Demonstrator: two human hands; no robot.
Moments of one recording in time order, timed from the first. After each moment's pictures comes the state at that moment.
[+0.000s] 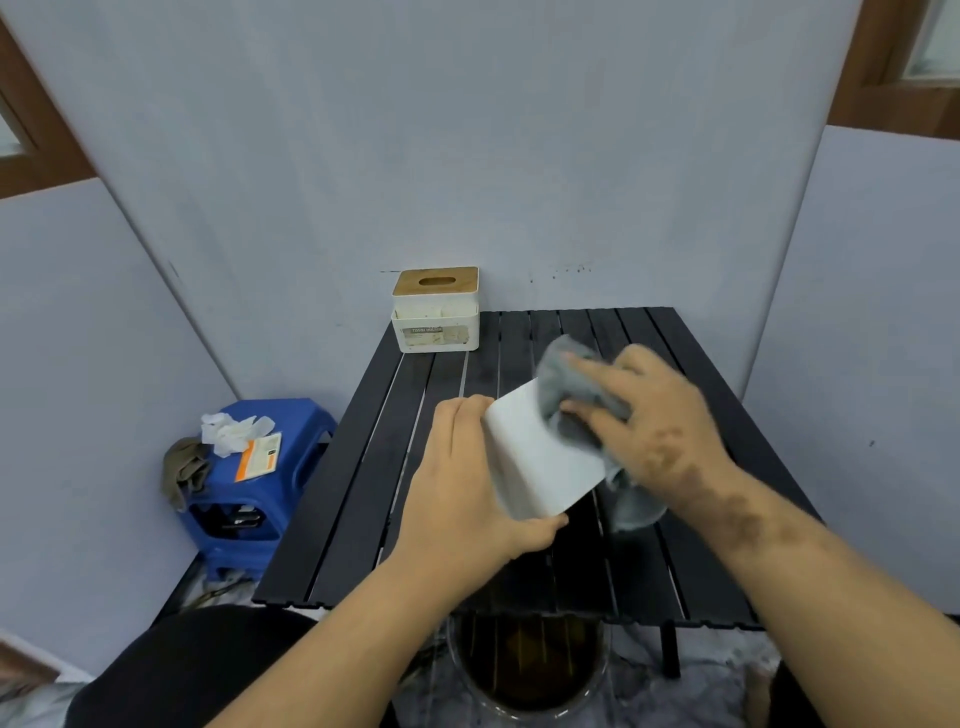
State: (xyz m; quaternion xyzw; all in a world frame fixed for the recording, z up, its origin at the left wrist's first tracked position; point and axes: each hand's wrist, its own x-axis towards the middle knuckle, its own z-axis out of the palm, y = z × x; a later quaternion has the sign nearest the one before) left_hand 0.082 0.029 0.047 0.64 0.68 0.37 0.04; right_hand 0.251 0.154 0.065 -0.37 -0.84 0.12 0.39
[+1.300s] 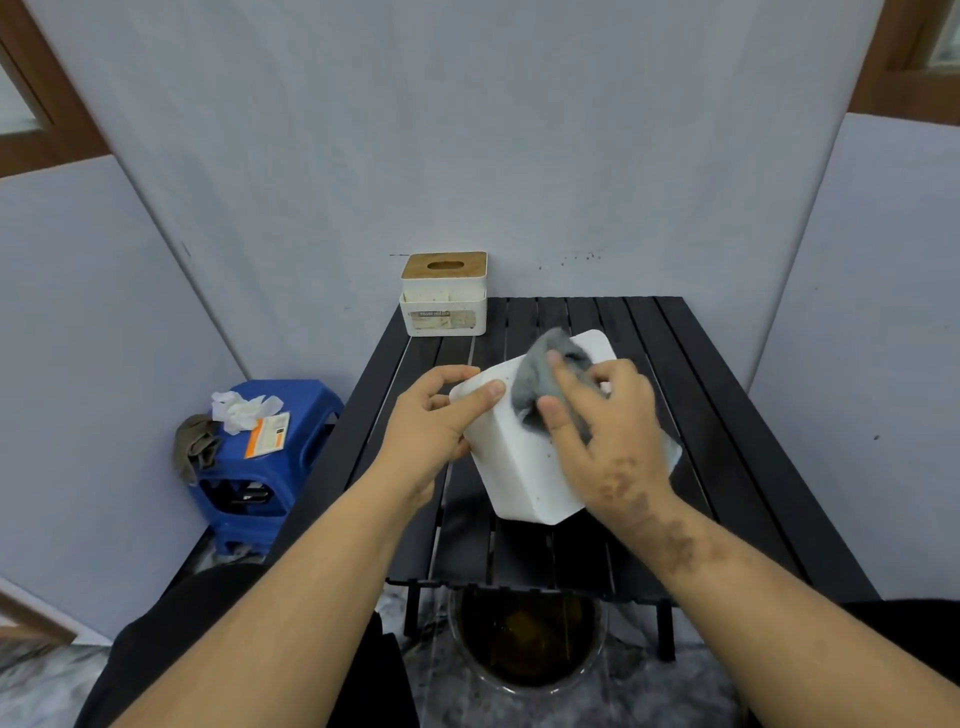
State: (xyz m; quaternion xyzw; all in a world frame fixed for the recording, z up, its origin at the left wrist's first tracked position) left_hand 0.046 0.063 0.058 0.33 0.62 0.59 0.39; right_hand 0.218 0.131 0.025 -0.36 -0.79 0.12 0.48
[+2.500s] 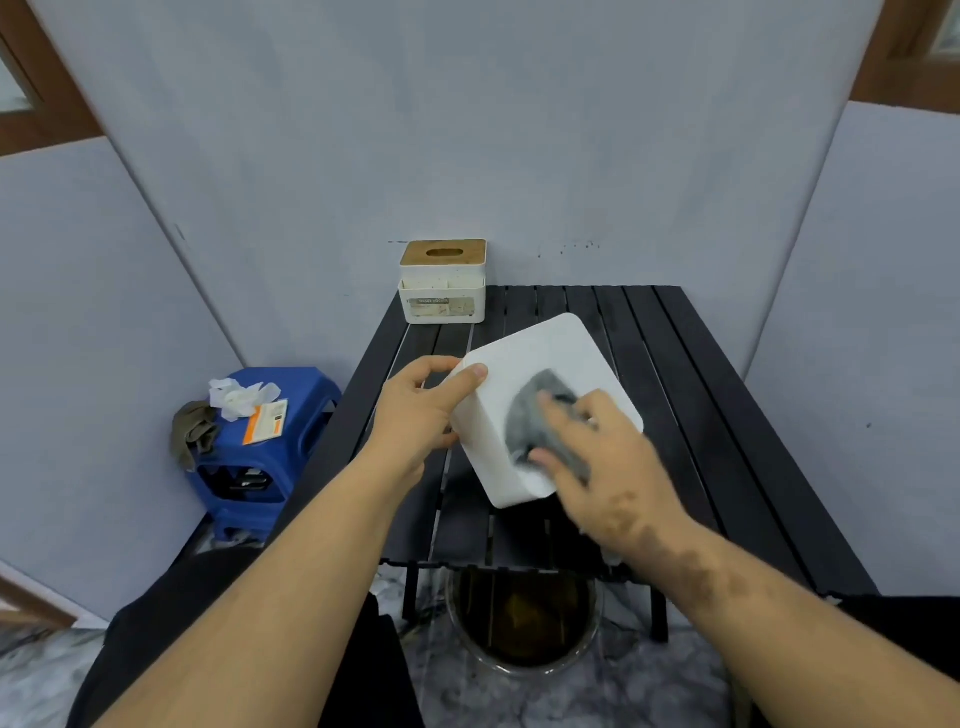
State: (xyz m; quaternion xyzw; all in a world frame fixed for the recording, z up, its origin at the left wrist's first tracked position) left_hand 0.034 0.064 0.049 0.32 0.63 0.60 0.37; right_hand 0.235 0.110 0.003 -0.32 -0.86 0.10 0.38
